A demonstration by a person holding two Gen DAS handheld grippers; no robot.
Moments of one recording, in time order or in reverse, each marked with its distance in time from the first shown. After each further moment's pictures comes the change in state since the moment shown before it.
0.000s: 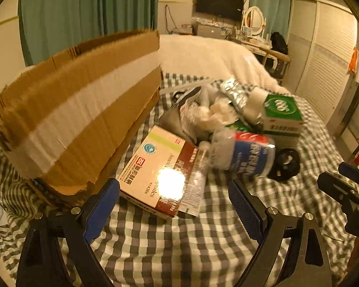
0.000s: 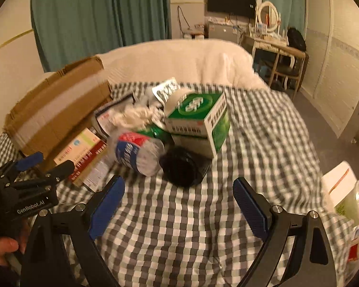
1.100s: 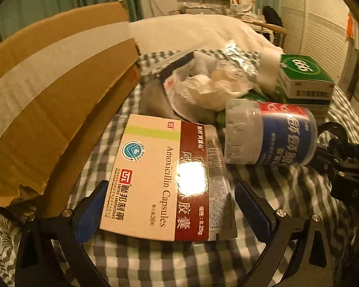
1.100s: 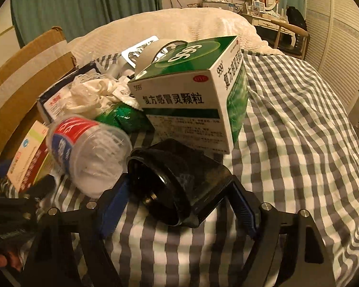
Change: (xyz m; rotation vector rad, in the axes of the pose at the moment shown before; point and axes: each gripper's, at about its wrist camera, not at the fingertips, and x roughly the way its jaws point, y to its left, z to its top) left arm 0.063 -0.019 -0.004 0.154 0.057 0.044; right arm 0.105 -0.014 -0.003 0.037 0.074 -0.003
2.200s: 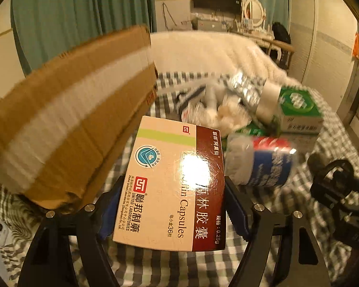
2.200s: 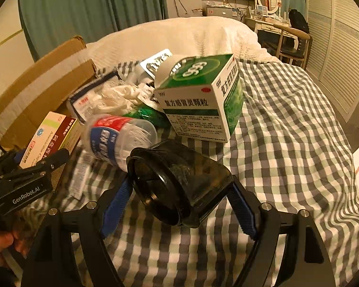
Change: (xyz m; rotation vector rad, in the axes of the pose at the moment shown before) left arm -0.049 0.016 0.019 -0.095 -0.069 0.009; right arm -0.052 0.003 -0.009 0.009 -0.030 0.045
